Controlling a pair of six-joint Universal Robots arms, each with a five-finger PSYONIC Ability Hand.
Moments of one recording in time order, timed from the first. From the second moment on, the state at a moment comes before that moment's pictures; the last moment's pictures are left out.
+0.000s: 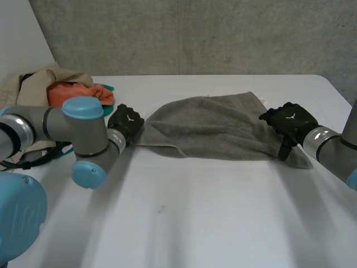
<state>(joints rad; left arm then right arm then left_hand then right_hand) 4.29 -2.51 -0.96 3.20 -1.55 3.98 1.70 -0.96 1.34 -0.01 1.24 2.51 1.14 1.19 1.18 1.19 0.98 0.22 0.21 0.46 0.21 0.05</state>
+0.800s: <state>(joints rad) 4.40 -2.31 -1.06 2.79 -1.45 3.71 1.80 -1.05 1.40 0.29 1.22 2.75 1.02 1.04 1.04 1.04 0.86 0.22 0.21 0.46 0.21 0.05</state>
